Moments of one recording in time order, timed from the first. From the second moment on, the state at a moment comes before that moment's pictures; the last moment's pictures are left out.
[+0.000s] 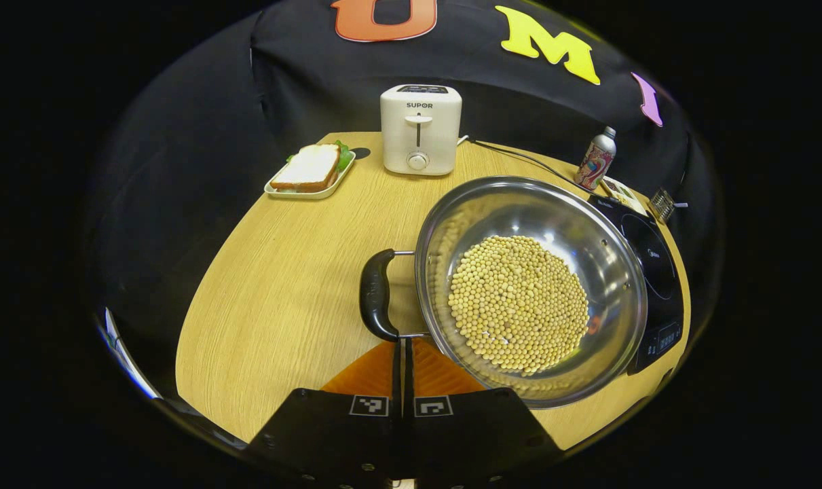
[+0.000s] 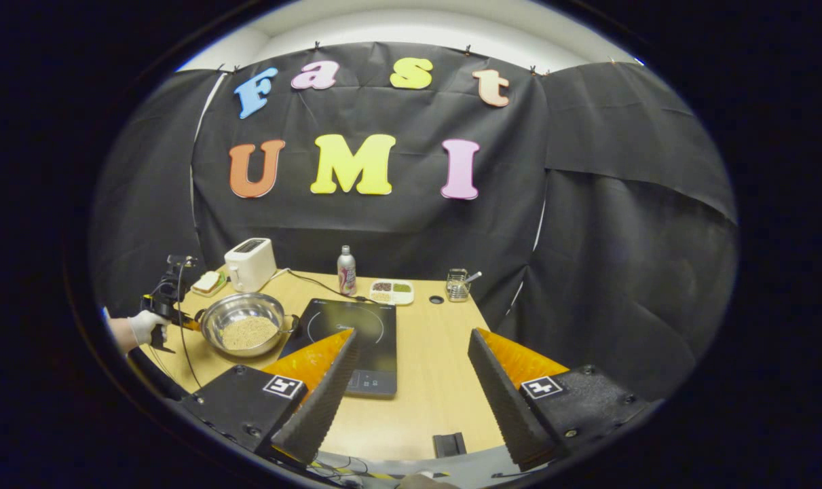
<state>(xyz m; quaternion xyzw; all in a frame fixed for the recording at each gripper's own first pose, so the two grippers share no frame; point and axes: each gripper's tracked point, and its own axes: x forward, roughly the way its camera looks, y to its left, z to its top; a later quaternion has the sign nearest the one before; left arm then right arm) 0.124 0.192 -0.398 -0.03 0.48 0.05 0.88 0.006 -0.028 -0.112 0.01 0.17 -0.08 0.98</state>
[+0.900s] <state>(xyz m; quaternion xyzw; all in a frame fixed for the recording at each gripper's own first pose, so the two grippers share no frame) 0.148 0.216 -0.400 -0.03 0.48 0.06 0.88 0.002 -0.021 -0.116 0.00 0.19 -0.07 0.98</state>
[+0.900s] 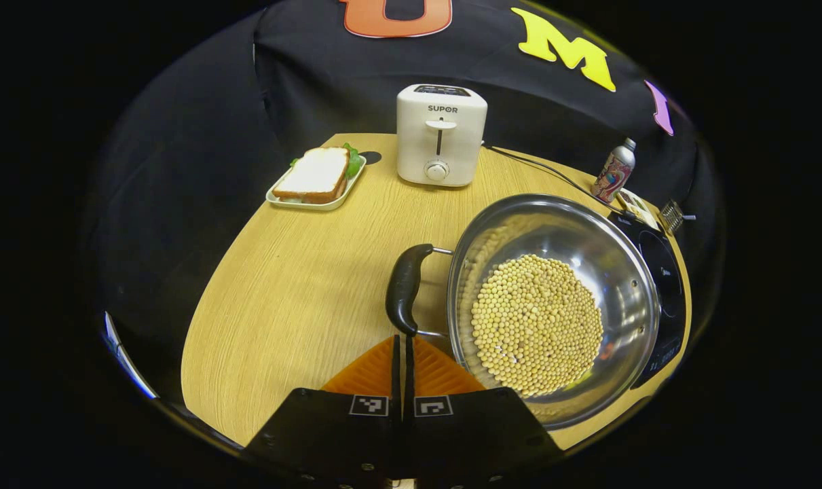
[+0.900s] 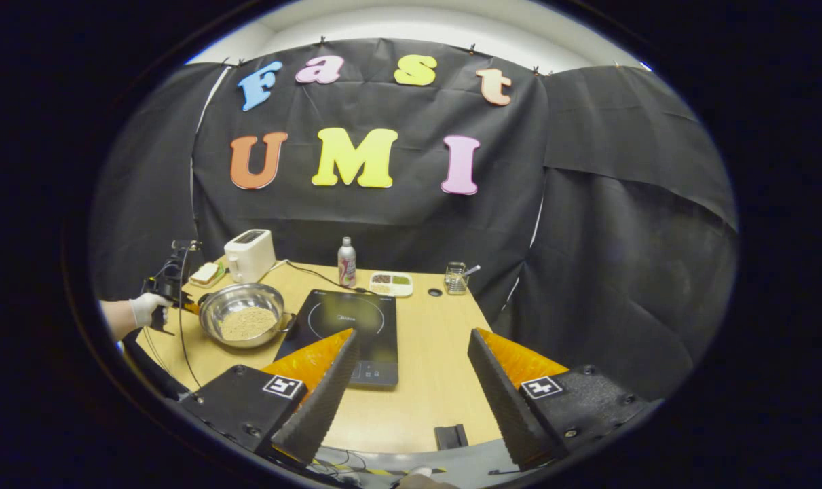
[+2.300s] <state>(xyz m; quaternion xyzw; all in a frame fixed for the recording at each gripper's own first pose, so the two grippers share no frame) 0.191 0.227 -0.372 0.06 0.44 0.03 0.90 0.261 0.237 -0.329 0.07 0.43 0.15 0.89</state>
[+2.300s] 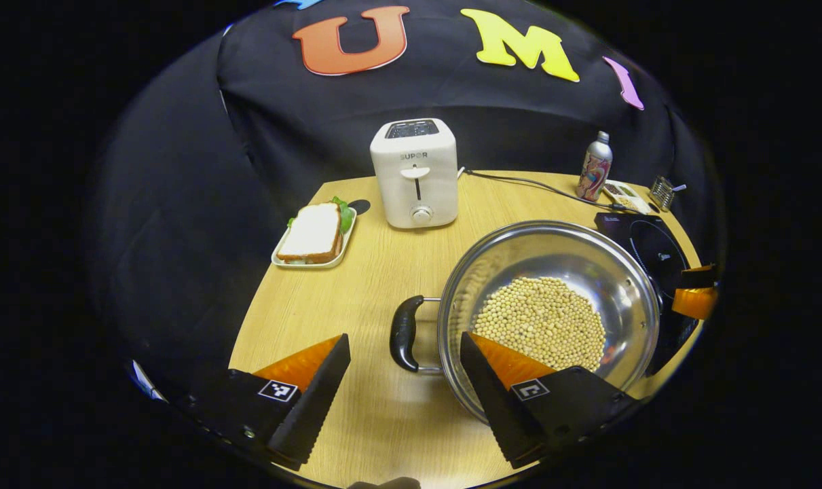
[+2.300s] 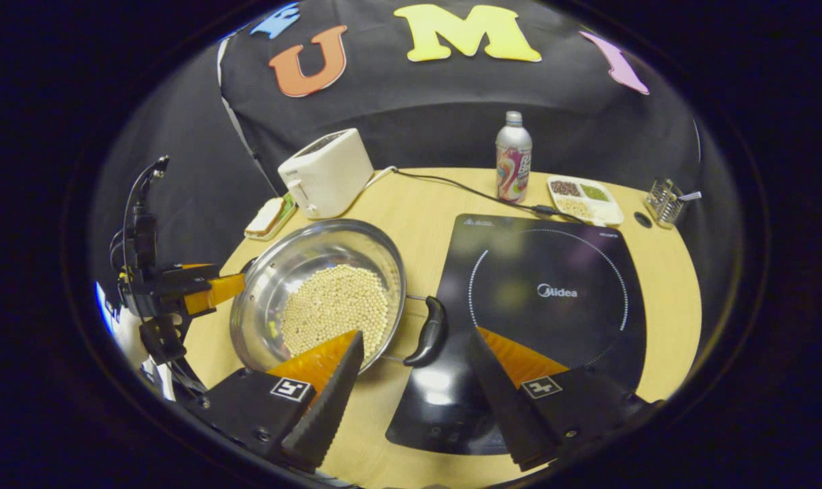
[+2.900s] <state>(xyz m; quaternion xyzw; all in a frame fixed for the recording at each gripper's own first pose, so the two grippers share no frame) 0.204 0.213 -0.416 0.06 0.50 0.00 0.86 0.285 0.250 -0.355 0.09 0.47 0.13 0.87</state>
